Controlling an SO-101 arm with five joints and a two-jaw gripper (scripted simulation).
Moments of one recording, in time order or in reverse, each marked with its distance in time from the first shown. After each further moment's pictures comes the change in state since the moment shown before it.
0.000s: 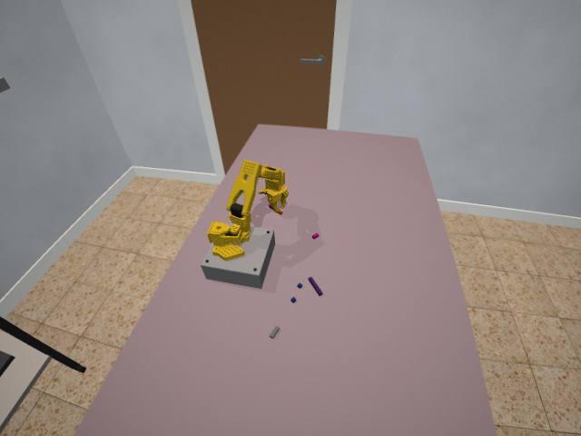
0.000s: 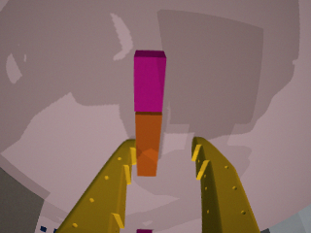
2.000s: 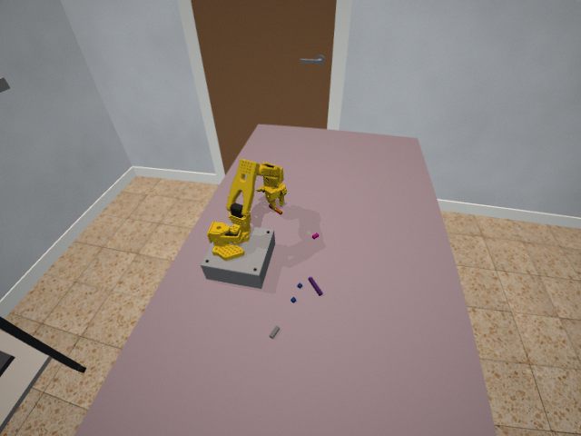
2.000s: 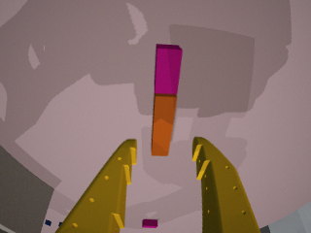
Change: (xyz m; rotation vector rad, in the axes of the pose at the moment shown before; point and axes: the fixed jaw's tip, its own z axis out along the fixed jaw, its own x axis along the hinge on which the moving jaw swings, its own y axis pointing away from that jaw) arm 0.000 0.008 -0.015 -0.011 0.004 0.000
